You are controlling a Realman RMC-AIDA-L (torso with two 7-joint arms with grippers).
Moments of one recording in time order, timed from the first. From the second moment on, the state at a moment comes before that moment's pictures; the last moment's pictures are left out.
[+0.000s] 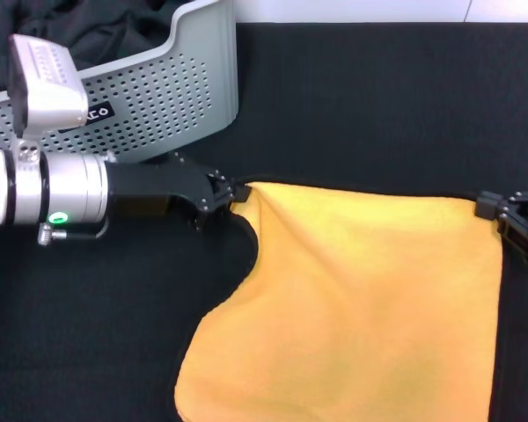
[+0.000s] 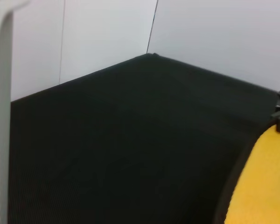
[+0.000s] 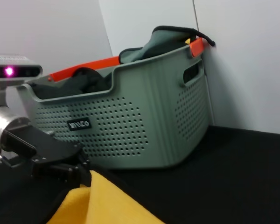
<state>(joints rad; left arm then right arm) -0.50 -2.08 1.01 0.74 1.91 1.36 -1.47 0.24 2.00 -1.13 -0.76 1.68 1.38 -1.83</state>
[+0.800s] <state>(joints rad) -0.52 -2.09 1.33 0.89 1.98 1.07 -1.35 0.35 2.00 -1.12 -0.65 1.64 1.23 -1.83</state>
